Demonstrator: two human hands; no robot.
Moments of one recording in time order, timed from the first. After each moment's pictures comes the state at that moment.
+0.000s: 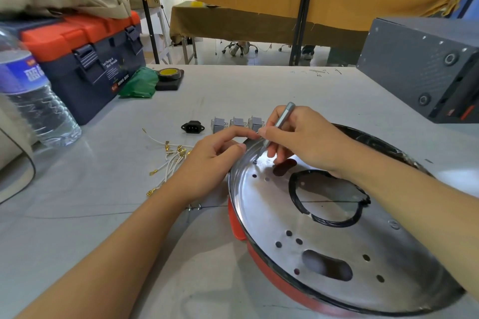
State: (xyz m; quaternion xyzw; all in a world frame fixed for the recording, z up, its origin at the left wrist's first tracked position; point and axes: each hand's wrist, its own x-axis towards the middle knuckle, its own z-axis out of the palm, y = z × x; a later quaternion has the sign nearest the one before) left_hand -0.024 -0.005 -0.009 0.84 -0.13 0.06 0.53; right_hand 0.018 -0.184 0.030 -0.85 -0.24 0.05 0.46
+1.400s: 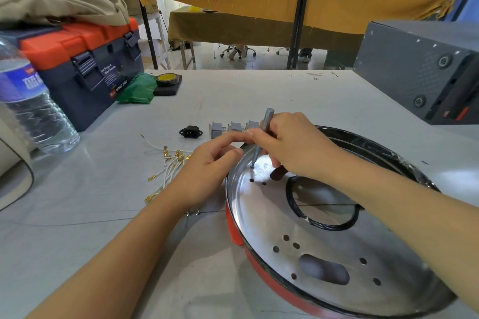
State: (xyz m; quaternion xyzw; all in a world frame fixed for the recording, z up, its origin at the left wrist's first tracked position) left_hand -0.026 -0.006 -0.011 0.81 -0.12 0.05 0.57; right_hand 0.007 -0.168 0.037 -0.92 -0.27 -0.05 0.29
